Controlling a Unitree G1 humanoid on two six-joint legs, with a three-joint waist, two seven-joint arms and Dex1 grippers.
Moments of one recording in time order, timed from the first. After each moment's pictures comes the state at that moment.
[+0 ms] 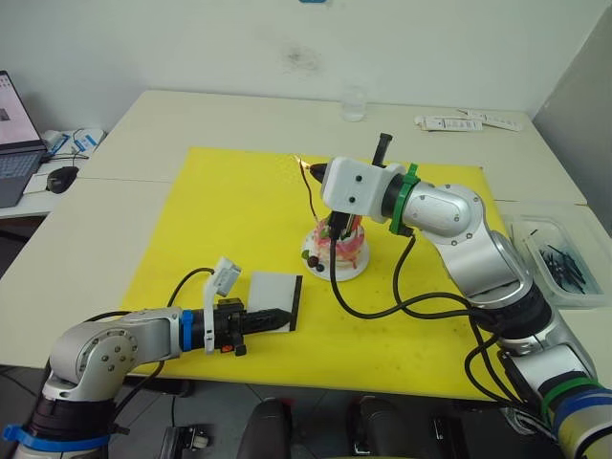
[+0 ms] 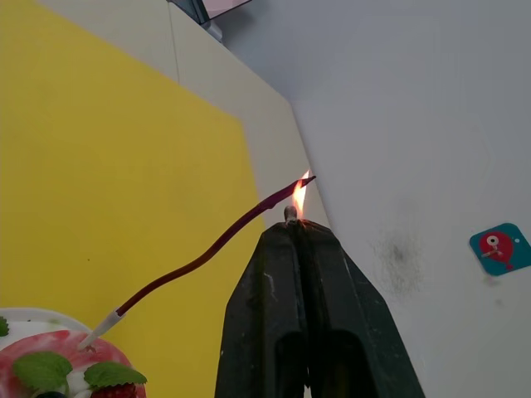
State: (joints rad) left arm -0.13 0.72 0.12 -0.31 -1.04 1.15 -0.76; right arm -0.84 -0.45 0.41 -0.31 -0.25 0.41 0.68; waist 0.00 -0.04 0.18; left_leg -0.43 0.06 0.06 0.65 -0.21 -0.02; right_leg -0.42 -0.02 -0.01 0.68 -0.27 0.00
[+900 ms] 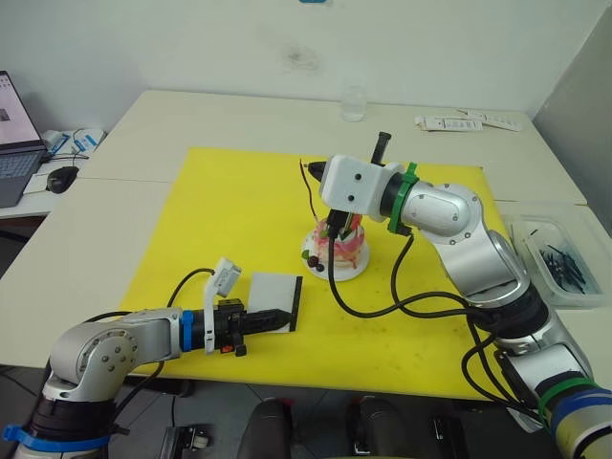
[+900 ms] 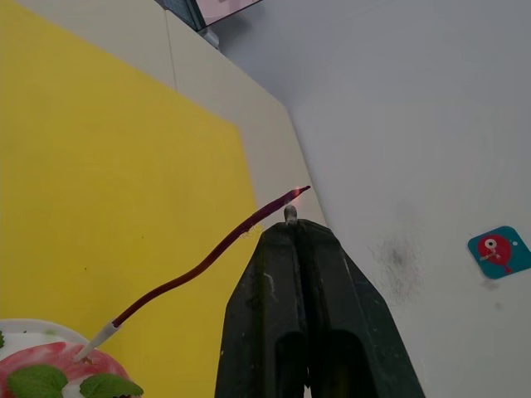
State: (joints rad) left arm -0.13 0.72 0.12 -0.31 -1.04 1.15 -0.75; right arm -0.84 -0.43 0.40 -0.30 -0.26 0.40 0.67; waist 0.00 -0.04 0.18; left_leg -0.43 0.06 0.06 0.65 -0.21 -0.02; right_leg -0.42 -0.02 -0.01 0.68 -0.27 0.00
